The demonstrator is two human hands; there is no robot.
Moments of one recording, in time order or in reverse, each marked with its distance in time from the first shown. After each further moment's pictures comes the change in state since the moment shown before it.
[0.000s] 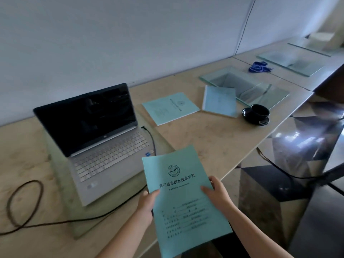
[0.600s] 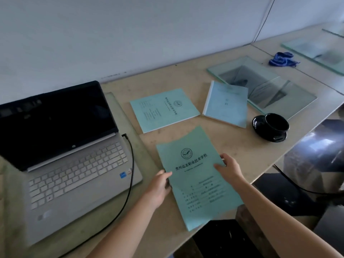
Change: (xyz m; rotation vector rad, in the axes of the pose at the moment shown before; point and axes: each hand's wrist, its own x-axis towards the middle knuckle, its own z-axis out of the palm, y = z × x) left_hand 0.083 0.079 0.164 -0.141 -0.255 -0.047; right_hand 0.213 -0.044 -0.104 -0.198 0.057 -0.065
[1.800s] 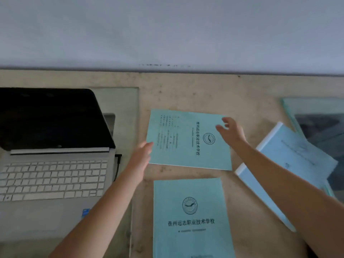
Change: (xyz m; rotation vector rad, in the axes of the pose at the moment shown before) left_hand 0.144 0.182 0.017 -0.099 0.565 0.227; right_hand 0.345 -0.201 0.065 -0.305 -0.266 -0.449
